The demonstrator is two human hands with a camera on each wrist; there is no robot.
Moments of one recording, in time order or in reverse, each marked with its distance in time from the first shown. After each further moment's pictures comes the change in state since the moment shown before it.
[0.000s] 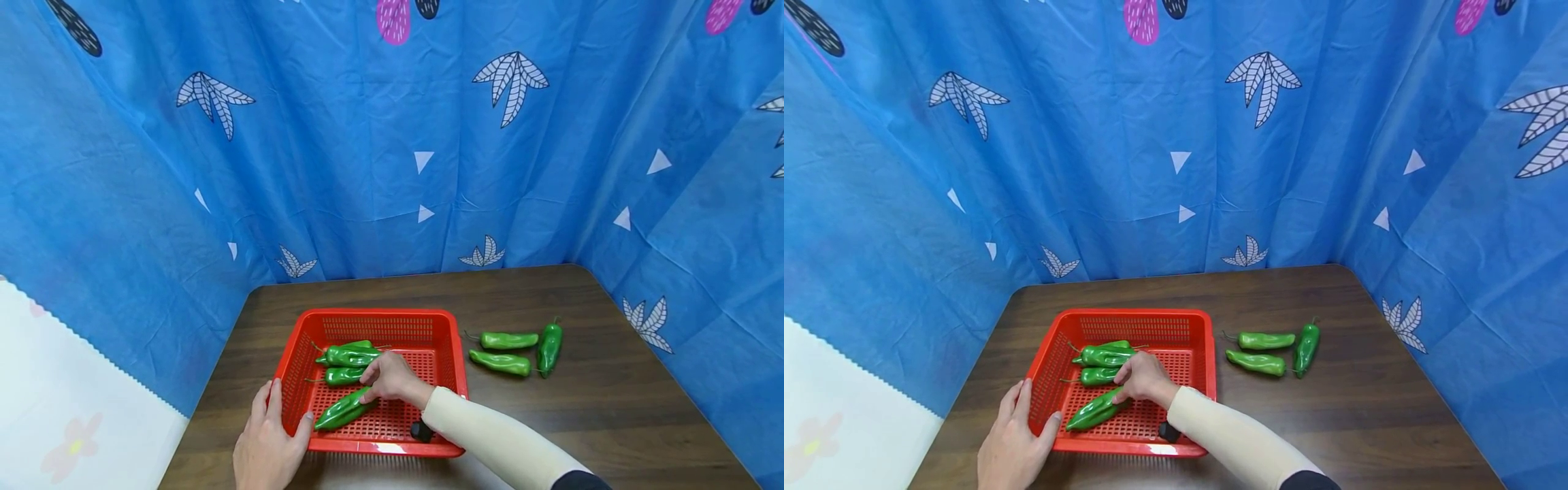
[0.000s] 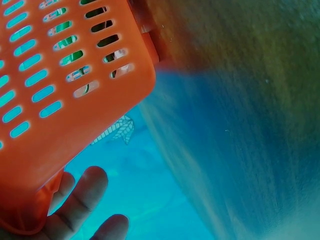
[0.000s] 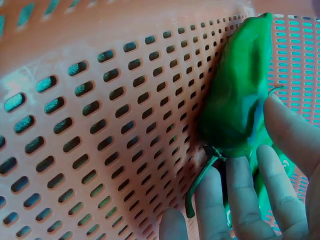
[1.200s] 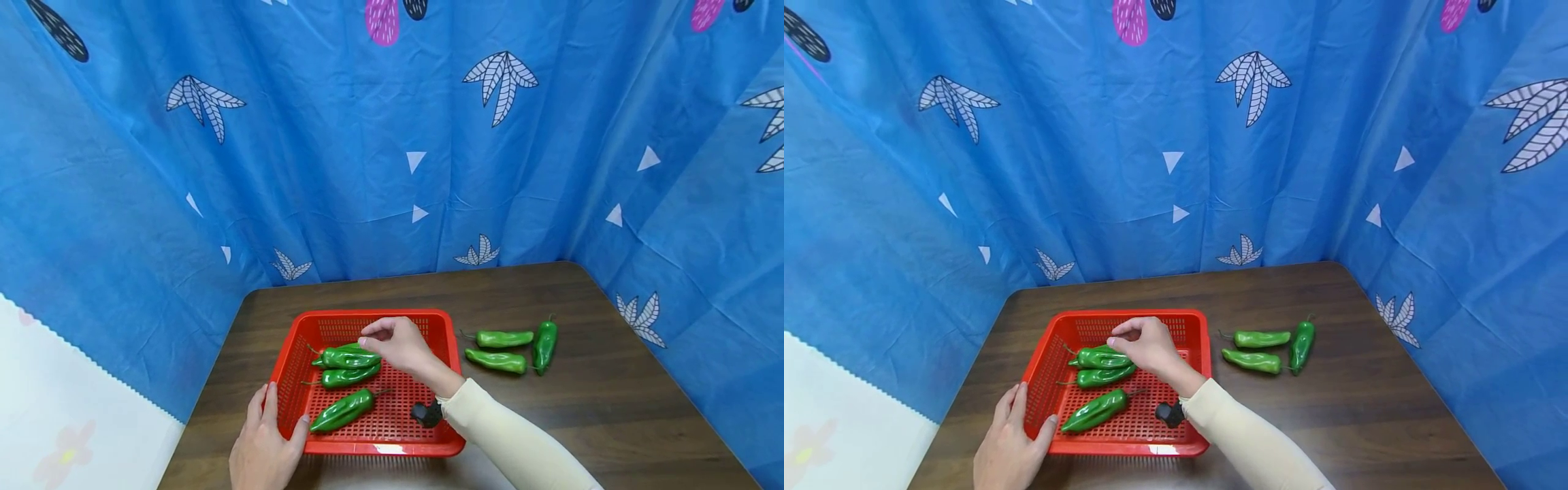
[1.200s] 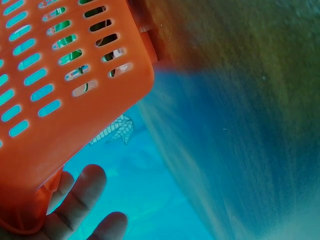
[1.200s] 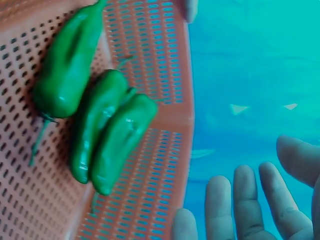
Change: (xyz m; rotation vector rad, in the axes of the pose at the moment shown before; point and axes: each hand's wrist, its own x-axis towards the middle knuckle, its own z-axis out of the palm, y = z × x) left_hand -0.001 0.000 0.003 -0.009 0.035 0.009; right_hand -0.016 -0.037 -0.066 0.331 0.142 -0.060
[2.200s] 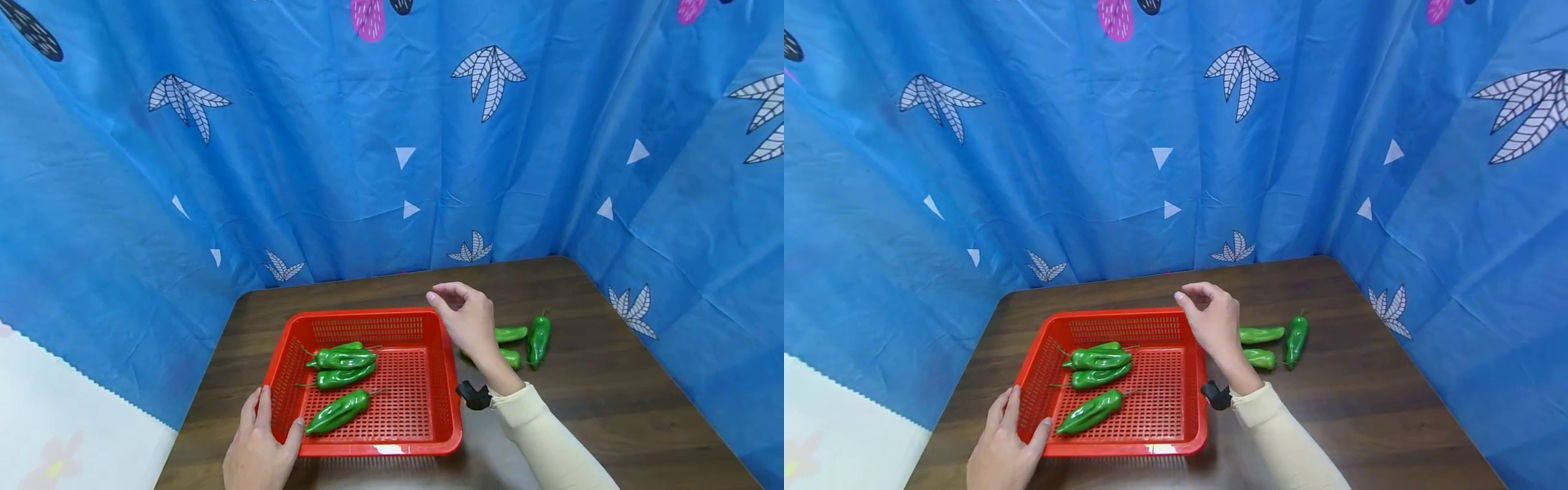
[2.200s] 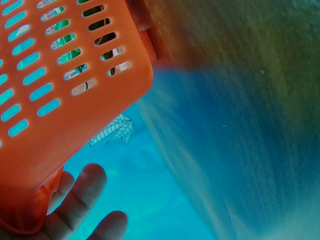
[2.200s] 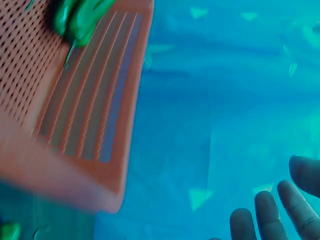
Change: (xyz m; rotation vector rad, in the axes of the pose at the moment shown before) left_hand -0.001 0.003 0.002 0.021 -0.017 -0.023; right_hand -0.024 0.015 -0.096 -0.165 0.583 -0.192
